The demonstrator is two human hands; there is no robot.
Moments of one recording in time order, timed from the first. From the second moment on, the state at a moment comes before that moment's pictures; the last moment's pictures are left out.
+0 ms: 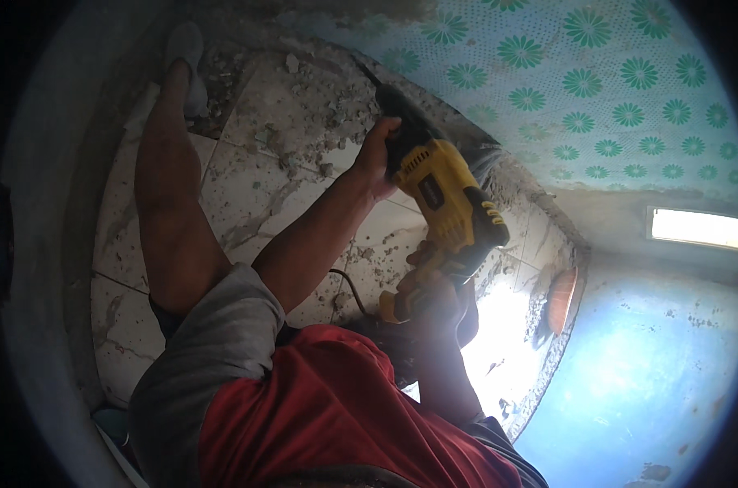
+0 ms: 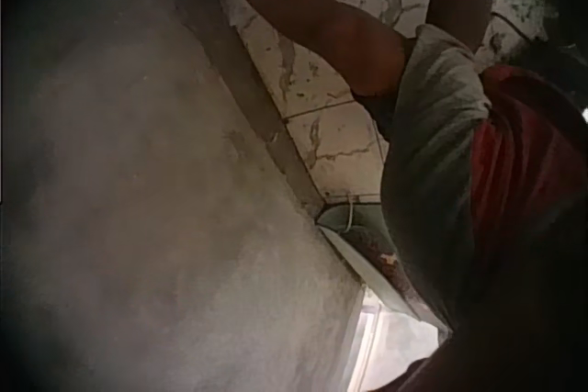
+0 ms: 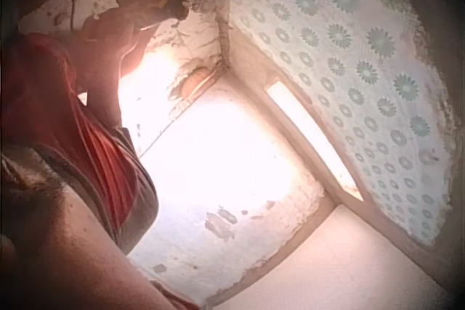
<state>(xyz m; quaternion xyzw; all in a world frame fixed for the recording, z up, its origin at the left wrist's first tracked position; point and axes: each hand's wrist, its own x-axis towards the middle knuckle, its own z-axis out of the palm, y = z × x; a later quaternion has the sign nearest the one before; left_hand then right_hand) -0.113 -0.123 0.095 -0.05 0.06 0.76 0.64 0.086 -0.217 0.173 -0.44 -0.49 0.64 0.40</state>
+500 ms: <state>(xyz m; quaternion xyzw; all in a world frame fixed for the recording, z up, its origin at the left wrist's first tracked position) -0.117 -0.082 0.125 -0.08 0.10 0.80 0.59 0.083 -0.152 0.228 -0.40 -0.46 0.74 0.29</state>
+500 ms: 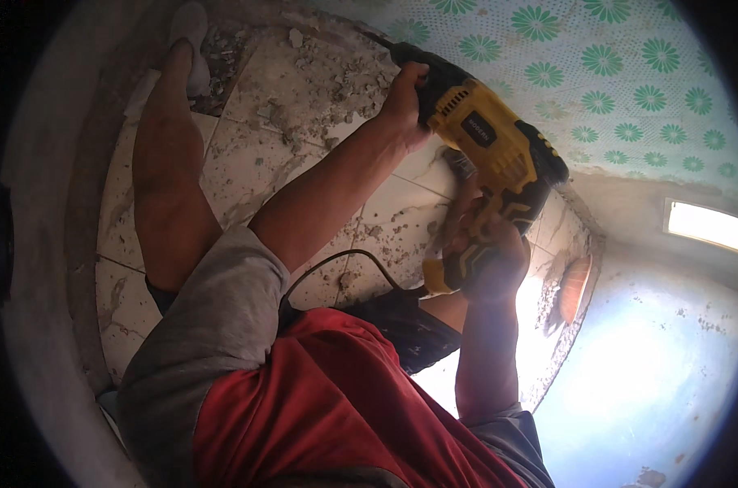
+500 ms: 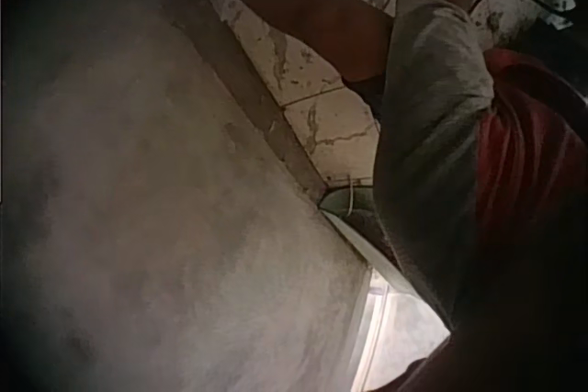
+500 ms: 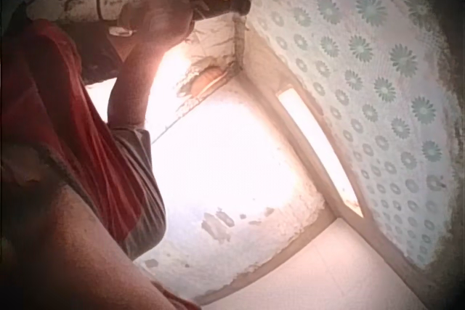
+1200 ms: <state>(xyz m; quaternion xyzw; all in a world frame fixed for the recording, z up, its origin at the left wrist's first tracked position) -0.137 -0.071 0.155 -0.12 0.05 0.83 0.54 0.042 -0.107 0.291 -0.48 -0.59 0.61 0.22</state>
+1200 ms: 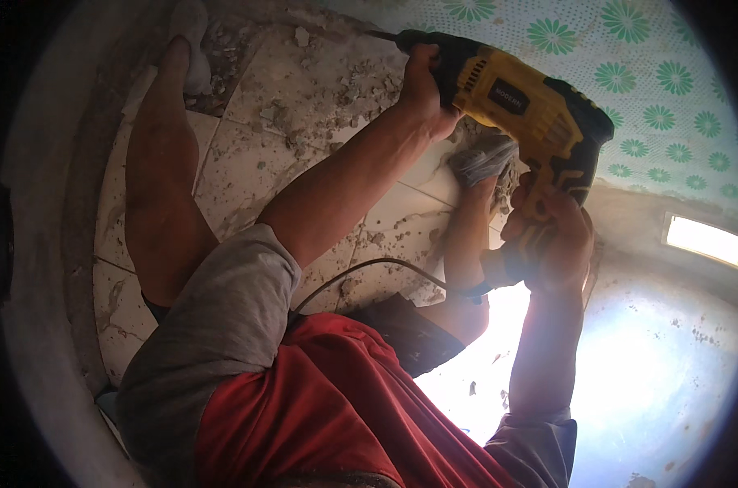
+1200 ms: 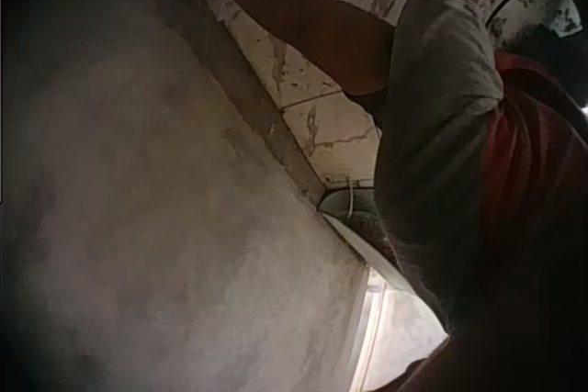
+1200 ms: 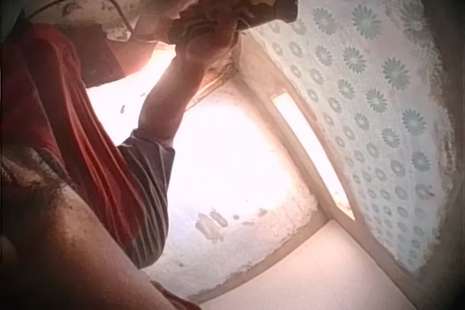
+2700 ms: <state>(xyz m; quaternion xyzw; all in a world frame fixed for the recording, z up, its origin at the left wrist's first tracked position) -0.148 -0.062 0.138 -0.09 0.02 0.84 0.53 0.025 -0.110 0.290 -0.43 -0.61 0.64 0.20</state>
